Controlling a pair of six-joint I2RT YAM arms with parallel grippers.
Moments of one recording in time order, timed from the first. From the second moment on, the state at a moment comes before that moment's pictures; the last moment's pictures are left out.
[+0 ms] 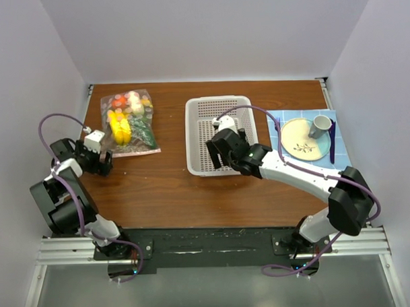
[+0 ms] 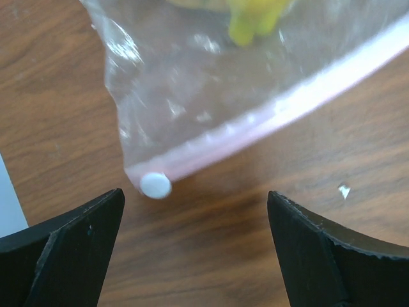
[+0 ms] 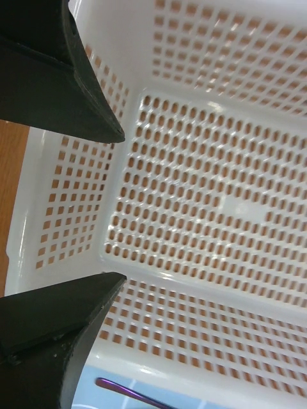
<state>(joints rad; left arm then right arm) 0.56 1.55 0.78 -0.17 0.56 0.76 0.87 1.47 1.08 -0.44 0.51 0.33</state>
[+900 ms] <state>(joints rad) 0.26 1.57 0.47 0.59 0.13 1.04 0.91 1.52 1.19 -0.45 0.56 0.29</state>
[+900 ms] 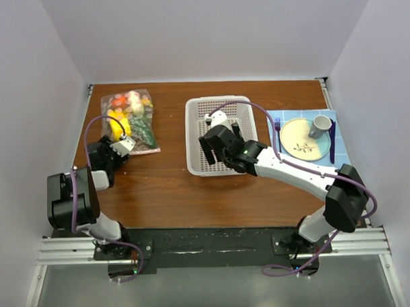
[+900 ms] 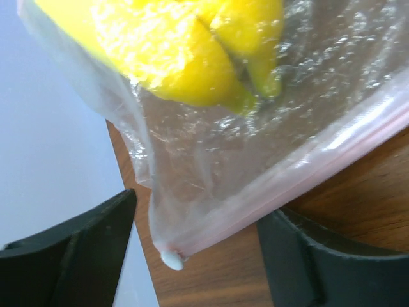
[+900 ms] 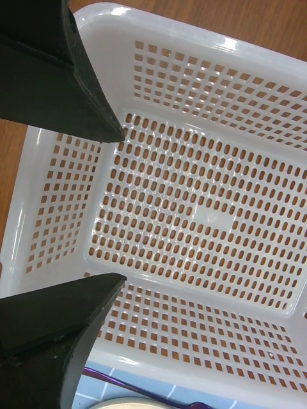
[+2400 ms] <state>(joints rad) 0.23 0.95 1.24 -0.92 0.59 1.19 1.10 1.58 1.66 -0.20 -0.08 -0.24</state>
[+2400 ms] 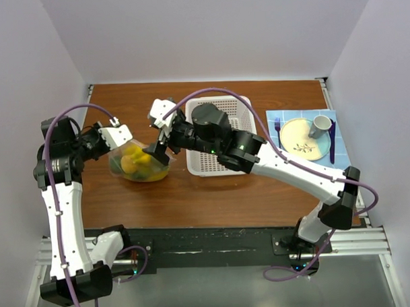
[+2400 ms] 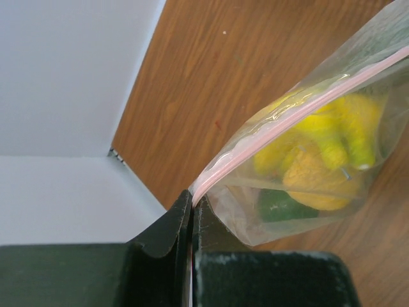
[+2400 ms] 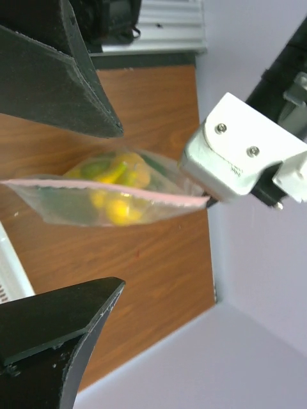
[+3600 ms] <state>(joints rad) 0.22 0.89 1.35 -0.60 0.83 0.55 0.98 1.79 1.69 -0.18 -0.18 -0.13</state>
